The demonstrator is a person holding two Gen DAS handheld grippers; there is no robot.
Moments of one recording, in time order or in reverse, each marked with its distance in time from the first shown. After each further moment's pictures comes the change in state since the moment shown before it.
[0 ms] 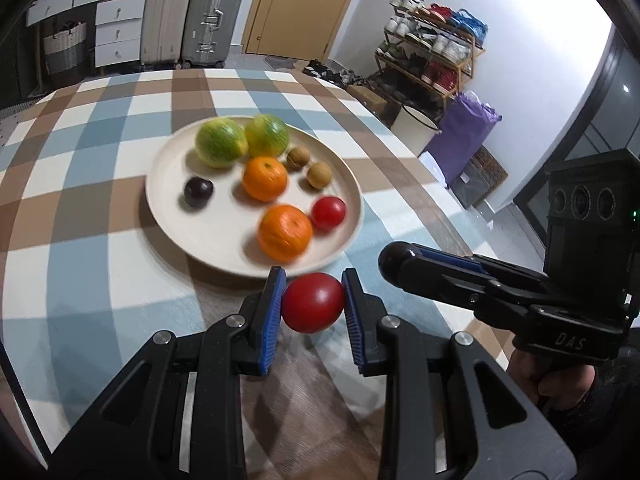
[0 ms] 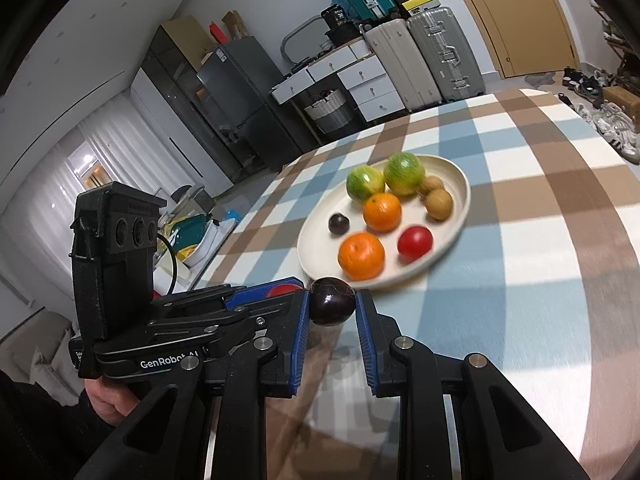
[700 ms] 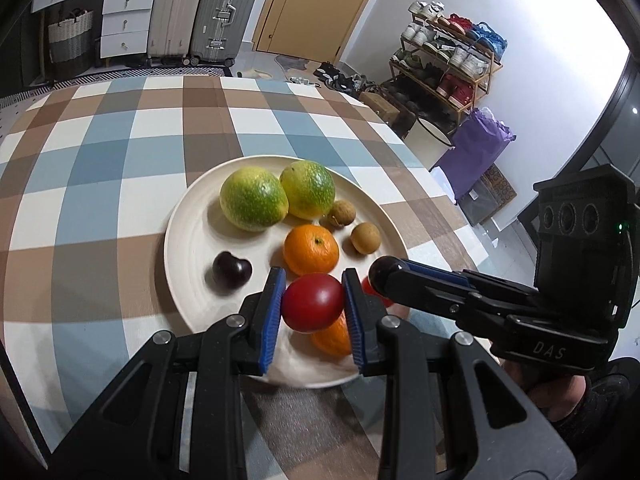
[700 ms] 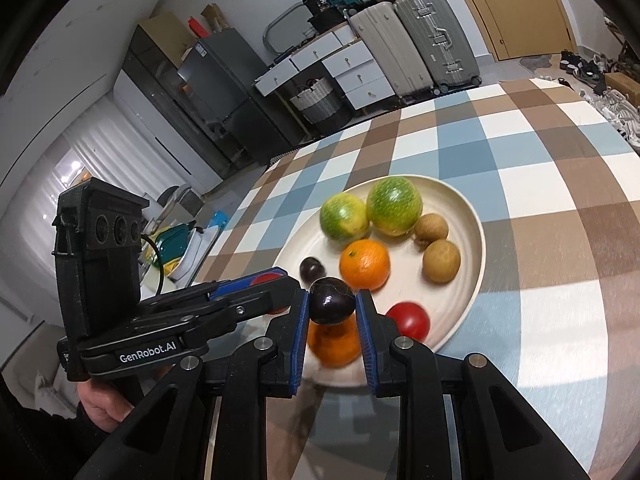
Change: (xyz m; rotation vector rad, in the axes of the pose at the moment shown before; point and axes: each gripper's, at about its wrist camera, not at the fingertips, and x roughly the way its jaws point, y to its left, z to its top) left arm 0.040 0.039 0.065 -0.047 0.008 0.001; right arm 0.061 -0.030 0.061 0.056 0.056 -0.024
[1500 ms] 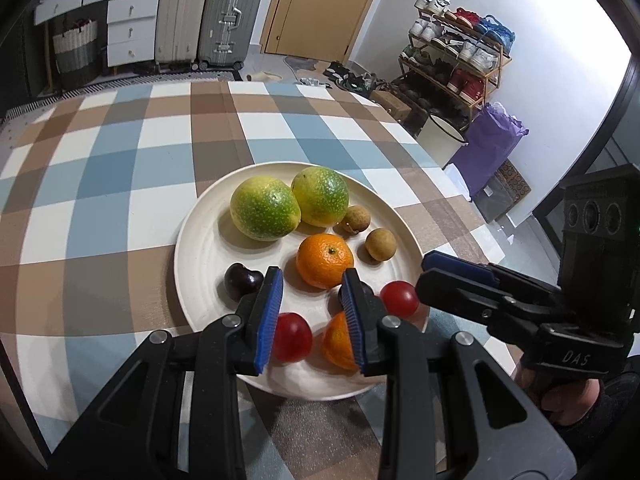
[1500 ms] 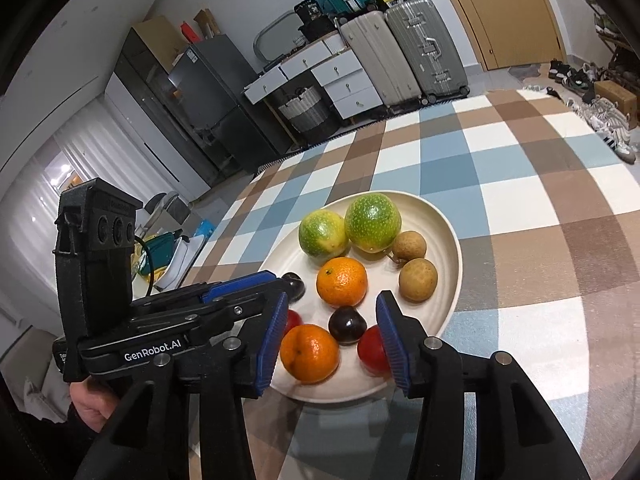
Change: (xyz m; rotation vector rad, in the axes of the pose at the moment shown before) left arm 0.006 -0.002 0.005 0.030 -0.009 0.068; right arm -0.004 -0.006 0.004 -0.011 -0.042 -0.053
